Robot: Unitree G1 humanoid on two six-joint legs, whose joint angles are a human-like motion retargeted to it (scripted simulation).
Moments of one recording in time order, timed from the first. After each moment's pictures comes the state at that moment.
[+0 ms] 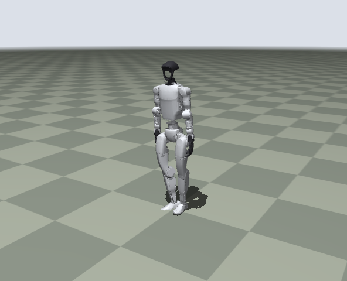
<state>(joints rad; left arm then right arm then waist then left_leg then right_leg) 0.03 0.09 0.40 1.59 0.07 -0.02 -0.07 0.06 -0.11 -0.15 1.59 -0.61 -0.11 0.04 0.05 -0.04 -0.10 -0.01 -0.12 0.23 -0.02 -0.16 -0.08 -0.04 -0.03 -0.46 0.05 -0.07 0.08</state>
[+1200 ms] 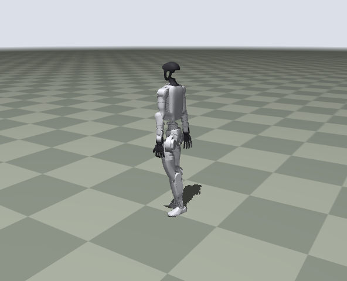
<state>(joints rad) -0.03 0.09 0.30 1.61 0.11 -0.02 -0.06 0.04 -0.15 -0.23 1.67 -0.56 -0.07 0.02 -0.21 0.04 -0.11 0.09 0.04 1.02 0.00 -0.30 -0.11 -0.02 0.04 -0.80 -0.07 -0.04 -0.12</state>
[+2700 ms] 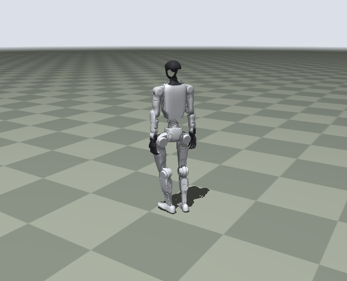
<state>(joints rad) 0.03 0.10 0.36 1.58 0.08 -0.05 -0.08 -0.02 -0.12 -0.16 1.62 -0.56 -0.09 0.01 -0.06 -0.04 -0.11 -0.09 -0.11 0.28 0.05 -0.16 0.25 -0.10 -0.08 -0.27 0.14 0.05 -0.09</state>
